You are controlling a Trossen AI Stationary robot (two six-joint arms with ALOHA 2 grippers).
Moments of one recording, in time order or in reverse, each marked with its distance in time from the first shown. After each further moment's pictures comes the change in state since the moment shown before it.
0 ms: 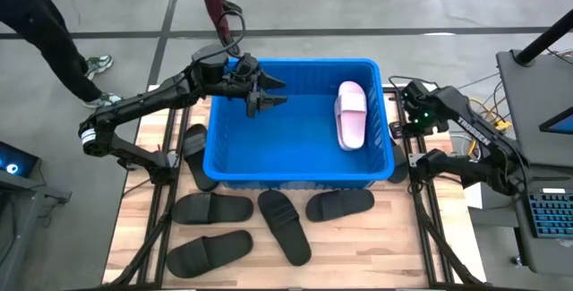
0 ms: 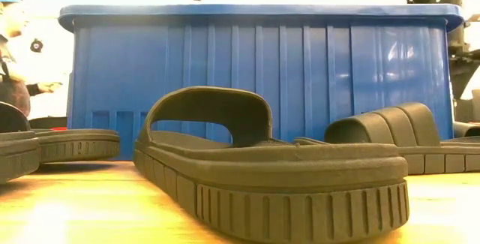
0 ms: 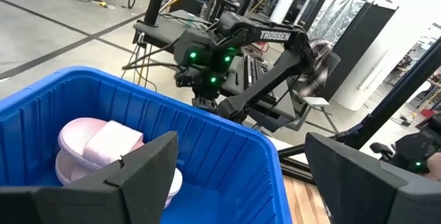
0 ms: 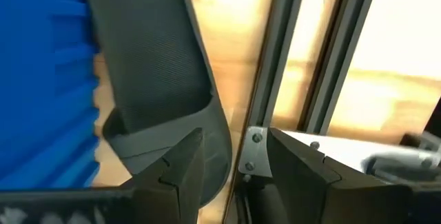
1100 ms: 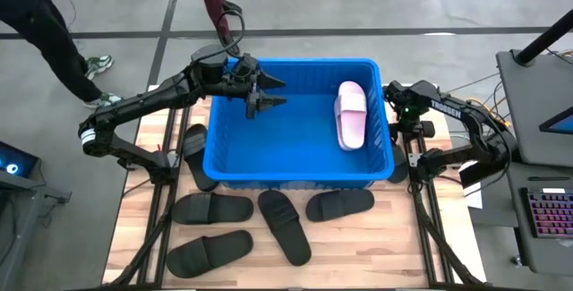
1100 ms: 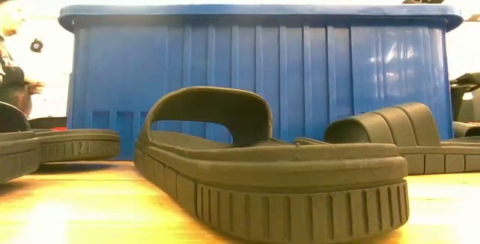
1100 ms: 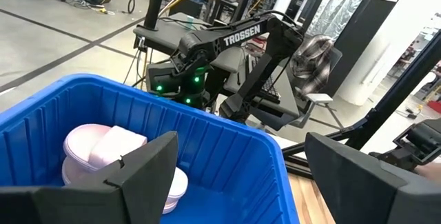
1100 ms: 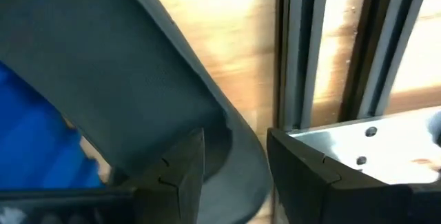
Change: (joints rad) left arm 0.000 -0.003 0.000 0.000 0.000 0.045; right arm -0.001 0.346 -0.048 0.157 -0.057 0.270
